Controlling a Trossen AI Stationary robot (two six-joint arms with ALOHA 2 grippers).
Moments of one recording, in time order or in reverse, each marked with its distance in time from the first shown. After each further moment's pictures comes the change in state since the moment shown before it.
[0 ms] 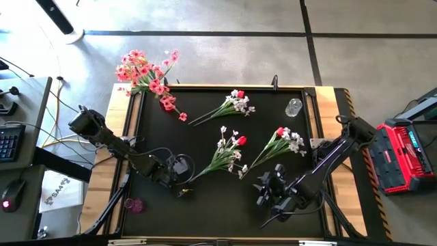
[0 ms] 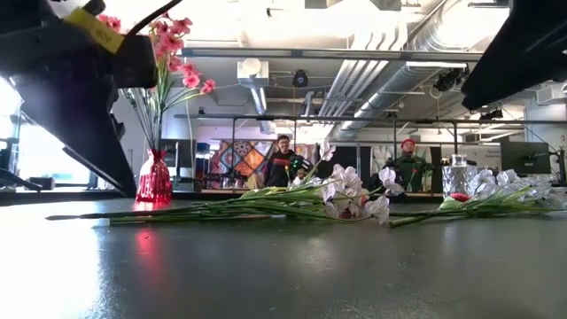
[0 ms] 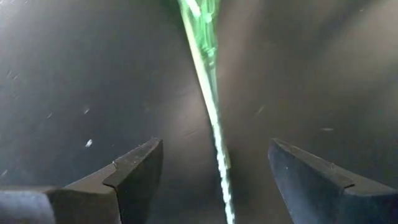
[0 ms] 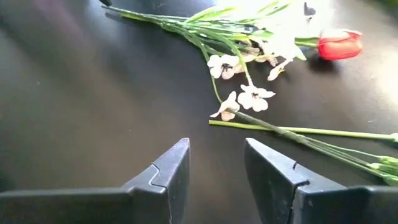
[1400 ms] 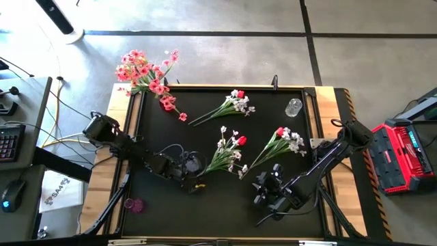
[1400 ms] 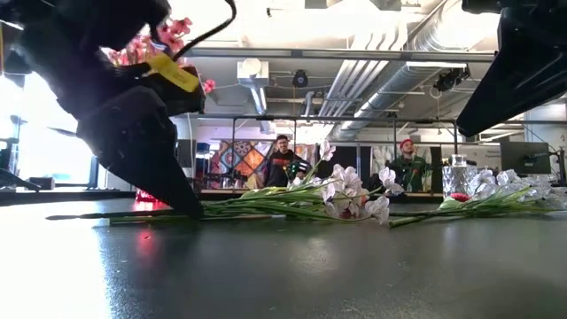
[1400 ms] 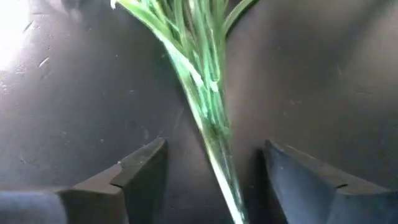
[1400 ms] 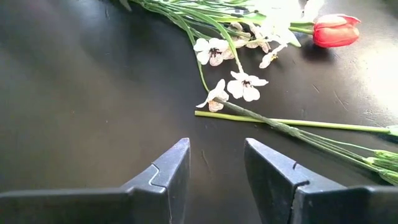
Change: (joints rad) left arm 0.125 0.195 0.000 0.307 -0.027 0.270; right arm -0.027 0.056 0.000 -0.012 -0.029 0.000
